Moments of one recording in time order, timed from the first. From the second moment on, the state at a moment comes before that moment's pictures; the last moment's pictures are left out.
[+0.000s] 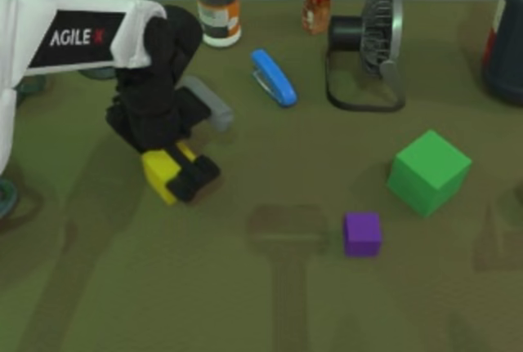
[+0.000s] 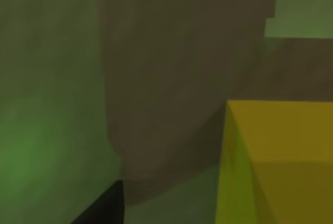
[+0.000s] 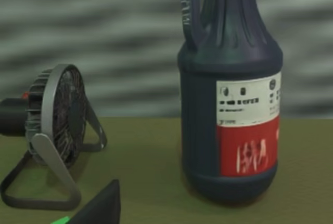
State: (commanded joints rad) left arm -0.37 2.31 1.60 -0.87 0.00 0.52; right arm 0.01 0.00 0.00 0.00 0.00 0.00
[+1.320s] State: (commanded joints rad) left arm -0.37 2.27 1.63 -0.92 0.01 0.52; right arm 0.01 0.00 0.00 0.00 0.00 0.00
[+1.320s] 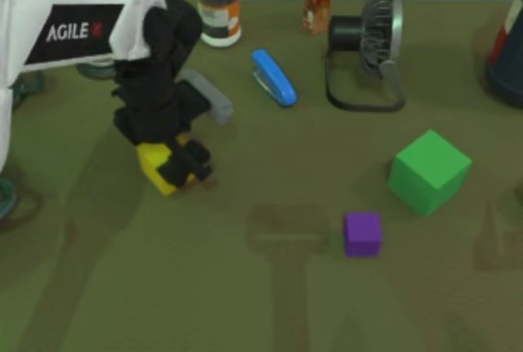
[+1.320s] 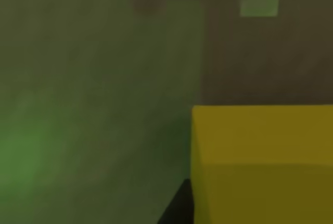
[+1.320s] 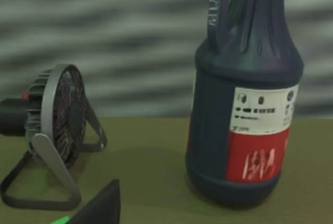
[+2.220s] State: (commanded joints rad) left arm -0.47 2.20 1.78 -1.13 0.01 0.59; right arm 0.01 0.00 0.00 0.00 0.00 0.00
